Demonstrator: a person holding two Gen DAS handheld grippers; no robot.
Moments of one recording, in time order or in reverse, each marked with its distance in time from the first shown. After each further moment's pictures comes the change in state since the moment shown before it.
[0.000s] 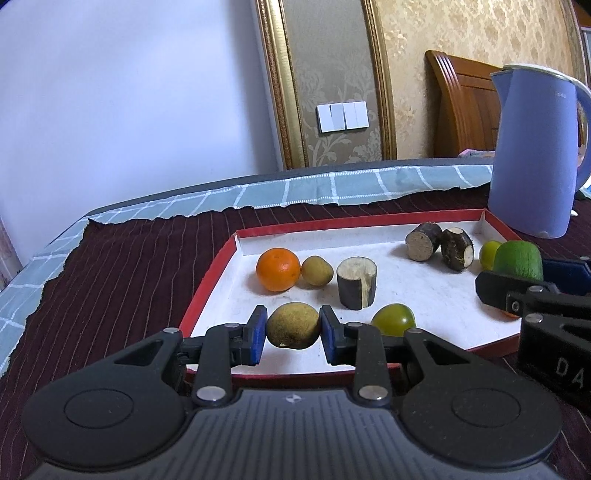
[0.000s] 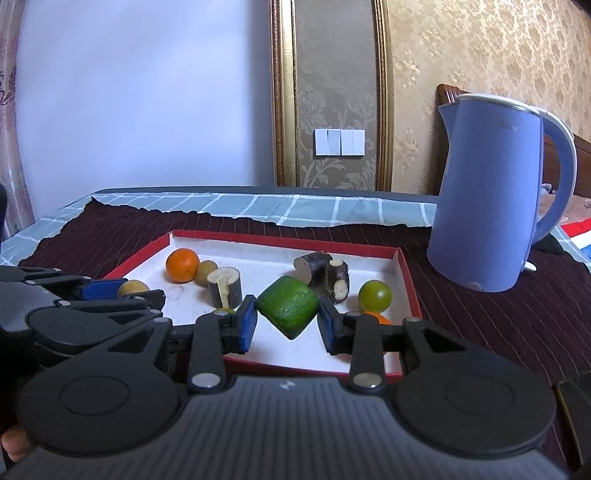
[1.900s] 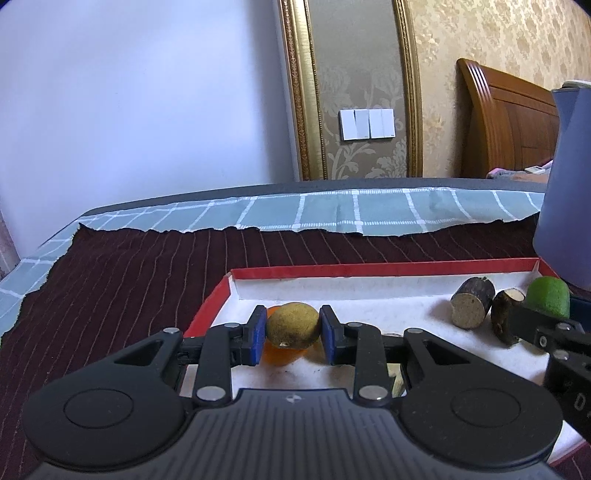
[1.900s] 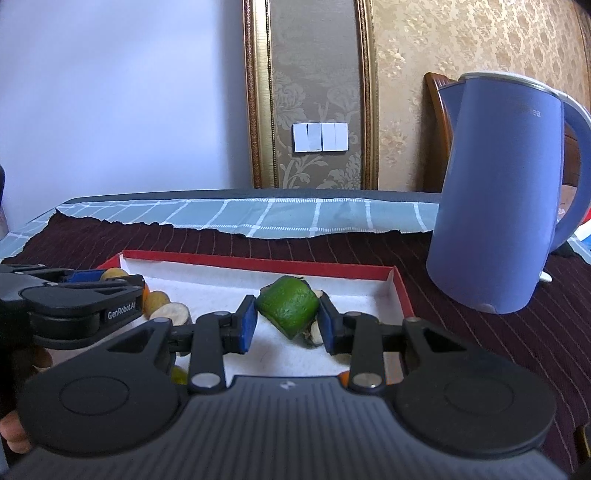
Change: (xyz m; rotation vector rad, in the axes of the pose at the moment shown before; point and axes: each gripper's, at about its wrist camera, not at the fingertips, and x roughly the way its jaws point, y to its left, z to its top) left arm 0.073 0.003 0.039 -0.066 -0.013 0.033; right arm 0.071 -0.023 0.021 0.038 0.004 -0.047
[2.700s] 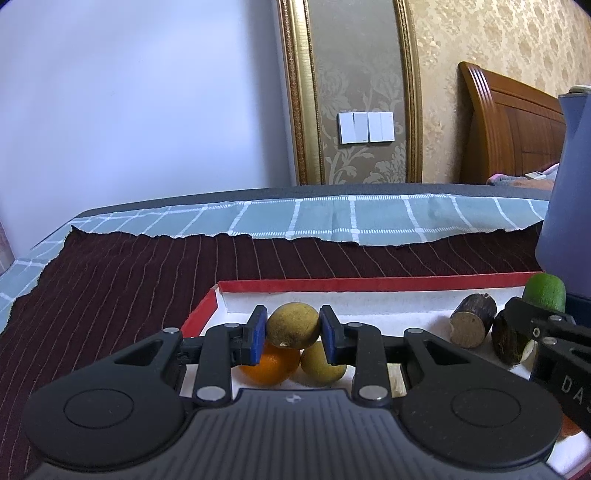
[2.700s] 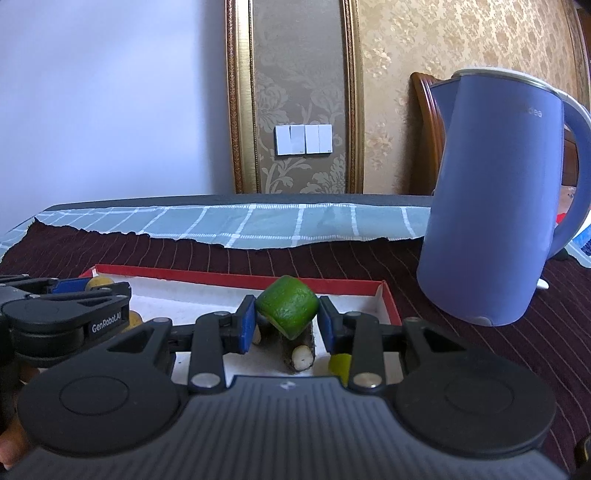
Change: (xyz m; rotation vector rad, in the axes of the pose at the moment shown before) left arm 0.013 -0.006 0.008 -0.011 -0.007 -0.002; right arm 0.021 -0.006 0.009 0.017 -0.006 -0.050
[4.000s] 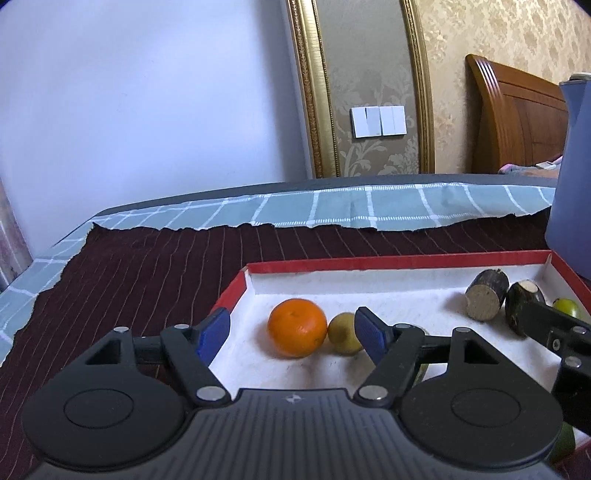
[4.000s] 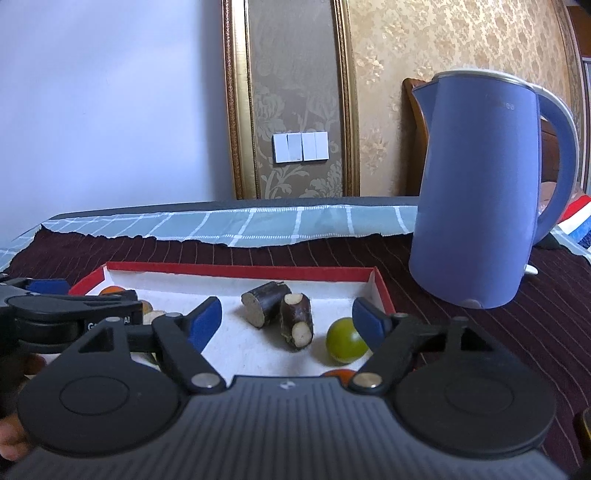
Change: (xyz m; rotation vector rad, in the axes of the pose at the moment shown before) left arm -0.017 0.010 -0.013 0.018 0.013 0.051; right arm -0.024 -0.002 -0.018 0.027 -0.034 0.001
